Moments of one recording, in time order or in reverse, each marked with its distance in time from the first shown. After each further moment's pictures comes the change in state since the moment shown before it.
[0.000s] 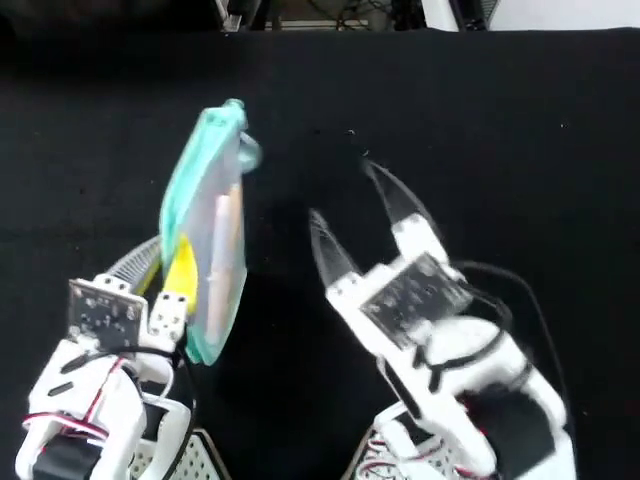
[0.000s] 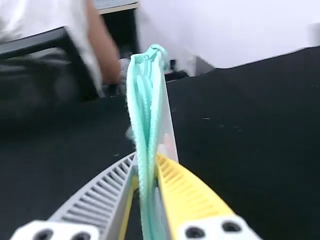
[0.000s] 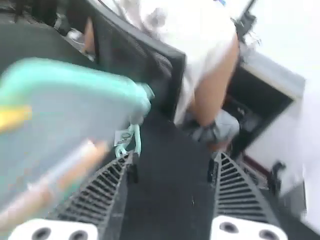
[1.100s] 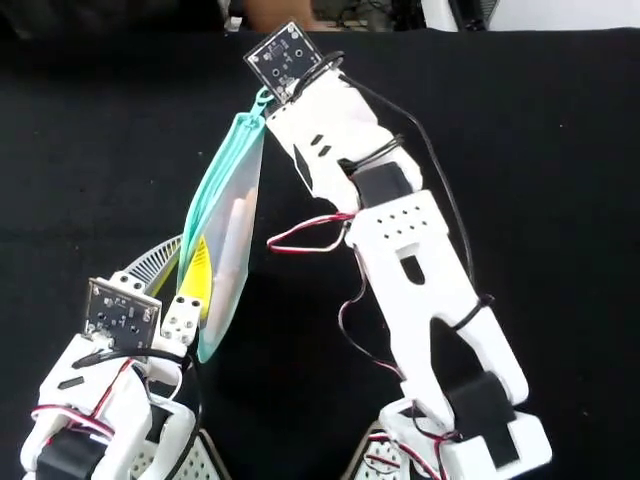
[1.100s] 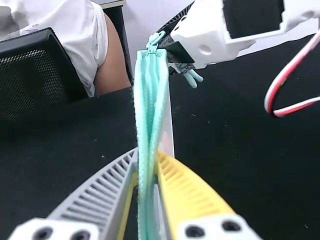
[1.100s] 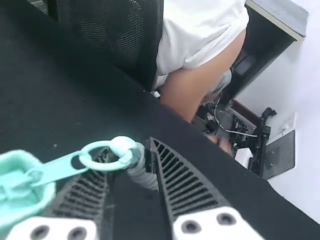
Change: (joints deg) left arm 6.2 0.0 1.9 0.5 -0.5; right arm 8.6 69.7 -26.5 -34.4 3.8
